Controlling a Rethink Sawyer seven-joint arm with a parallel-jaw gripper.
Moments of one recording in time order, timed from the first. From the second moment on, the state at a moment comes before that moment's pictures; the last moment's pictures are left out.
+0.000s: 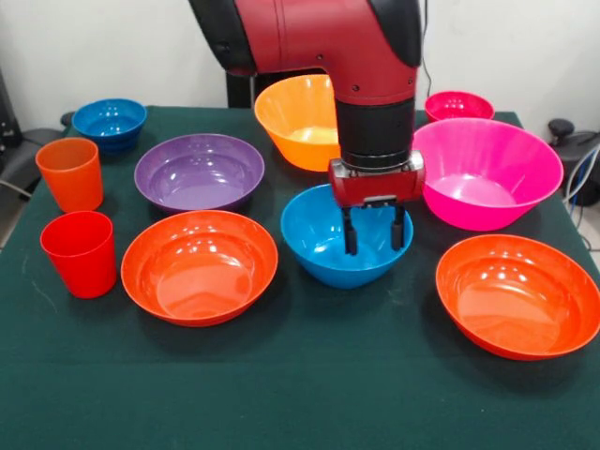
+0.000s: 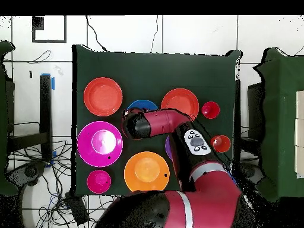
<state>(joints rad) -0.38 -0.48 0.30 1.63 -0.43 0.29 1.85</state>
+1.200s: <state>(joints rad) -0.25 -0.48 0.25 1.71 -0.29 0.18 1.95</state>
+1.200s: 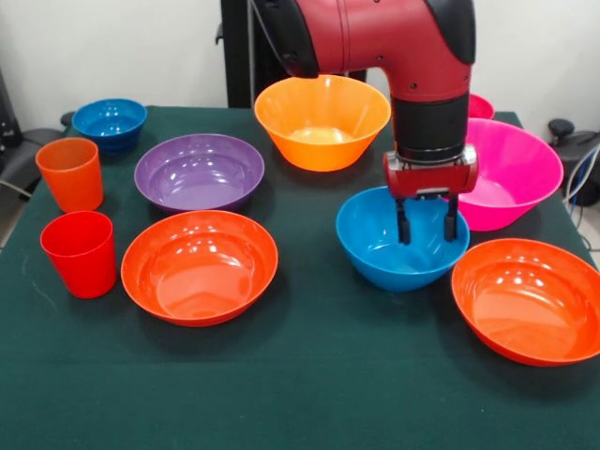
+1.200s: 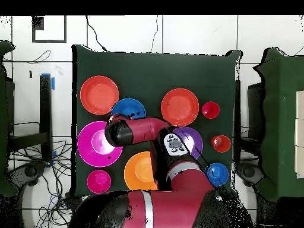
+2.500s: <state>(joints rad) -0.24 -0.58 0.23 1.76 -0.24 0.20 1.95</state>
